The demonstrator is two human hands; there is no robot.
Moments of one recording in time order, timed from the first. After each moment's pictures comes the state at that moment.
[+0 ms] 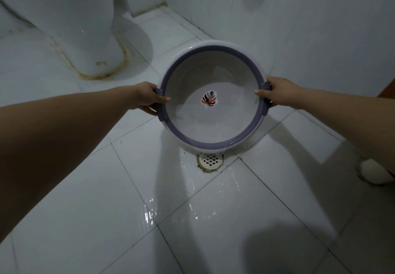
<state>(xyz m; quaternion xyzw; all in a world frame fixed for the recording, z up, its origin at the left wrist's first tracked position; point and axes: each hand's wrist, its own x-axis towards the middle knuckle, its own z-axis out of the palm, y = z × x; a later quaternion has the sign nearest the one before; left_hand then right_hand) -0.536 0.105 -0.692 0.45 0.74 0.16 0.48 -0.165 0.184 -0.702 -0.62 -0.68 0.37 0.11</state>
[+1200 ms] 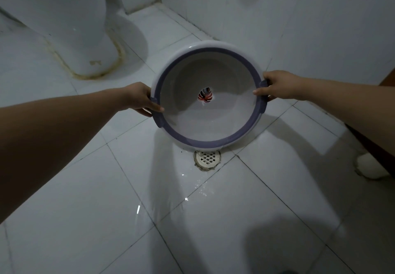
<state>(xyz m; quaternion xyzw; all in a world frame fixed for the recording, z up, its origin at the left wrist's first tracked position) -0.554 0.109 -0.706 0.54 0.72 0.09 0.43 -0.153 0.186 -0.688 -0.56 -0.73 0.39 0.09</state>
